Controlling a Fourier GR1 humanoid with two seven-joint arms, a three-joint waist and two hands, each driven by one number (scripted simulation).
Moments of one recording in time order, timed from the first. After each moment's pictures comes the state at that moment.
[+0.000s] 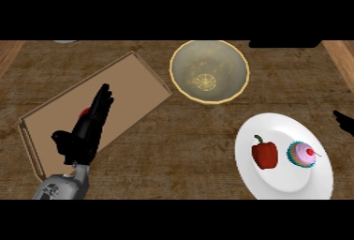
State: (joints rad) left arm -0.14 0.23 -0.23 -1.54 0.12 0.24 0.05; right arm 0.19 -0.73 -0.10 -1.82 -0.07 0.30 0.11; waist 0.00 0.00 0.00
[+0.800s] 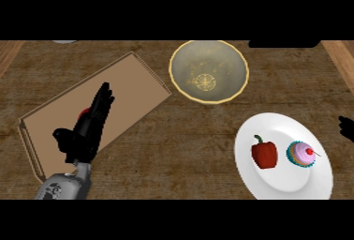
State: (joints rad) left arm -0.14 0.17 -0.17 -1.54 0.06 0.20 0.07; right arm 0.20 -0.57 -0.25 -1.78 -0.14 0.50 0.05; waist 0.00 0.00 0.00
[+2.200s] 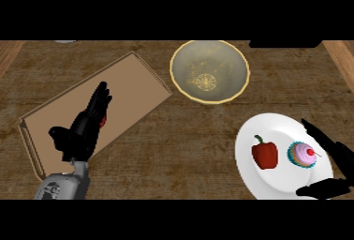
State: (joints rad) left arm -0.14 0.11 -0.08 -1.54 0.00 0.10 0.07; right arm 0.04 -0.38 -0.18 -1.40 0.32 0.41 -0.16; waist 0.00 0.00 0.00
